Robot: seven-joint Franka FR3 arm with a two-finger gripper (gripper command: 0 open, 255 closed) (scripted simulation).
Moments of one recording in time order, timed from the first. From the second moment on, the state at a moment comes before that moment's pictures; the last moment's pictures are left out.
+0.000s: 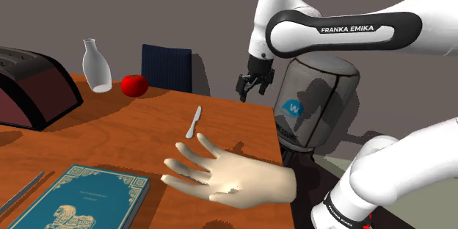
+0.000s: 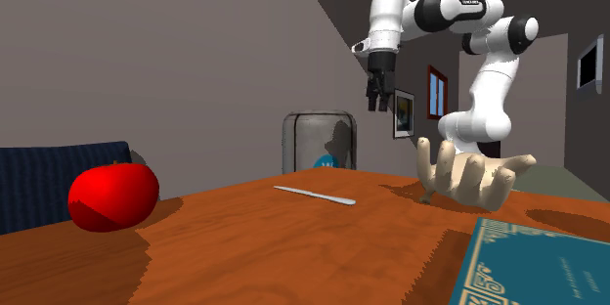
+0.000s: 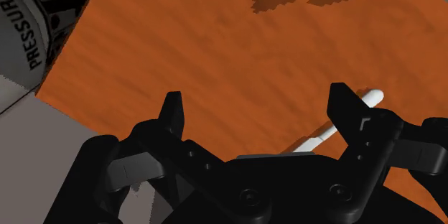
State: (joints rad) arm -0.04 -0.49 0.25 -2.29 0.03 1.85 0.31
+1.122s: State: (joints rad) arm -0.08 0.20 0.38 -1.87 -0.10 2.05 1.03
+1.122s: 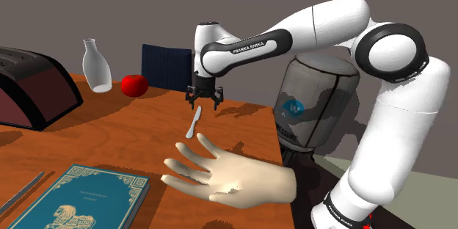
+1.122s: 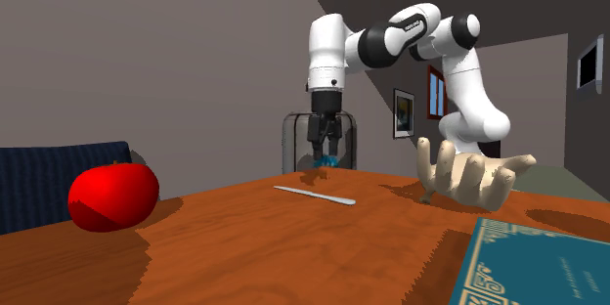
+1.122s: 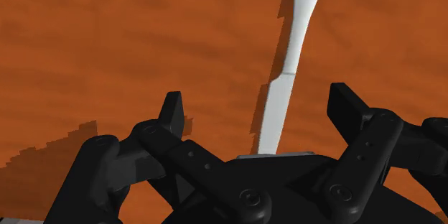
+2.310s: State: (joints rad) arm -0.05 0.42 0.34 -1.75 -0.16 2.14 1.20
